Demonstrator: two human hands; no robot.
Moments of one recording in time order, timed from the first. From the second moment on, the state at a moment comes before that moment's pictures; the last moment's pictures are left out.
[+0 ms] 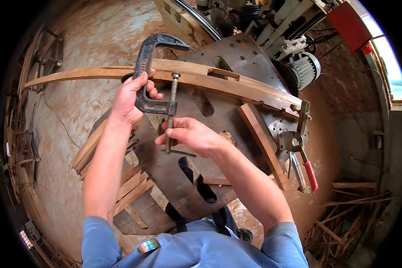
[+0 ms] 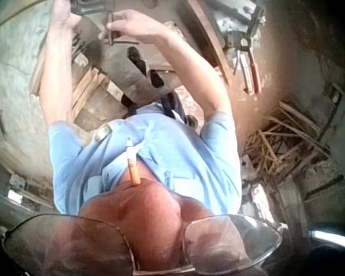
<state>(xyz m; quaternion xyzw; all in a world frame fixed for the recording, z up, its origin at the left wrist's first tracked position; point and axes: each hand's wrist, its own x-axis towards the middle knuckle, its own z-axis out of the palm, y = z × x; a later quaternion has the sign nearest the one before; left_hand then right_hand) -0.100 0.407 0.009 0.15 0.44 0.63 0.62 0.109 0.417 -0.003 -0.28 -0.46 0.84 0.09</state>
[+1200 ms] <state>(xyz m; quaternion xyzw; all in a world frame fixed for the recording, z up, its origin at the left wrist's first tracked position) -0.113 0.419 -0.030 0.12 0.51 0.59 0.61 0.095 0.417 -0.036 -0.41 -0.47 0.78 0.04</state>
